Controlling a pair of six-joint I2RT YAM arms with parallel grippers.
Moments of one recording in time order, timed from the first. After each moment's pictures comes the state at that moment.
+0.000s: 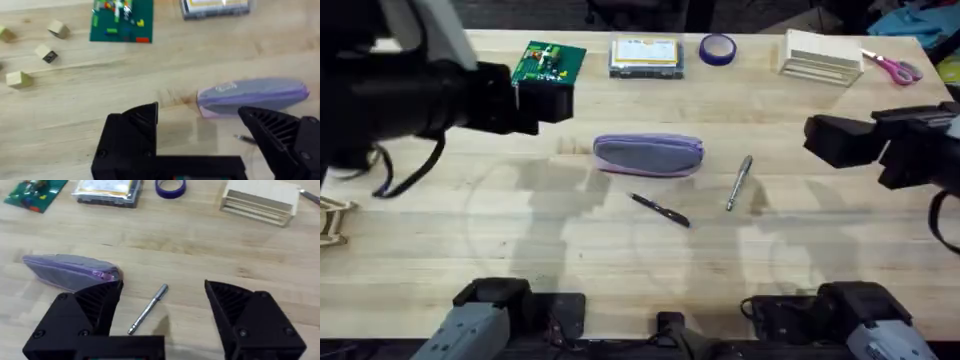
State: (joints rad) left arm 0.00 0.92 1.07 -0.90 0.17 0.10; right arm 0.00 0.58 0.88 -0.83 -0.15 0.00
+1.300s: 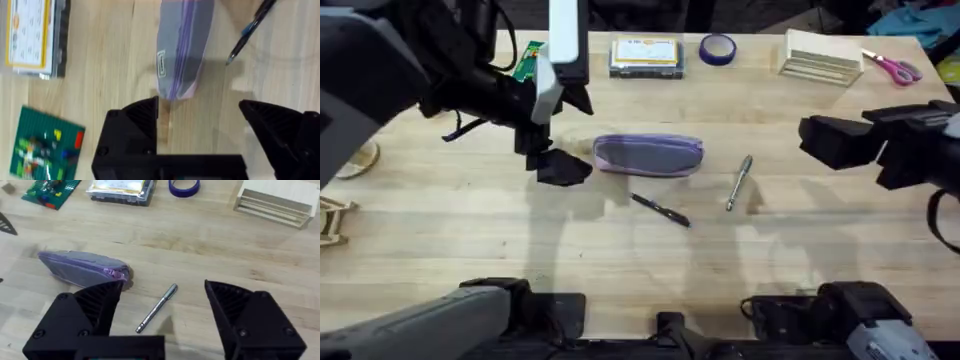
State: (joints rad) left arm 0.00 1.34 1.11 -1.07 0.62 1.46; right arm 0.00 0.60 0.88 -0.83 -0.21 0.00
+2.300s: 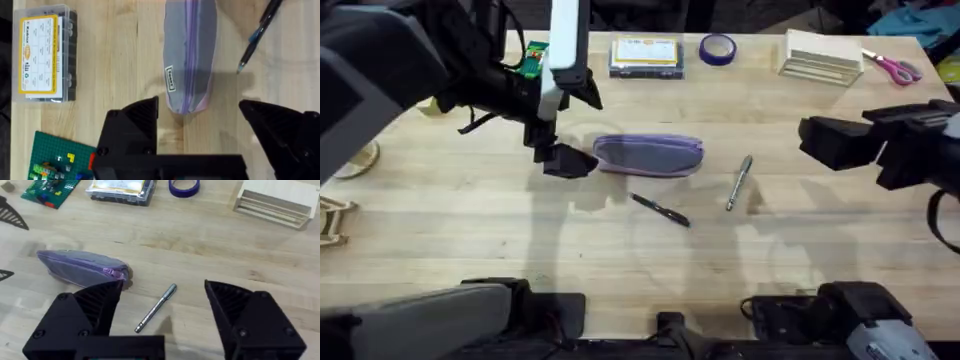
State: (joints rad) left arm 0.00 1.42 1.11 -0.99 0.68 1.54; right arm 0.00 0.60 0.88 -0.83 -0.21 -0.01
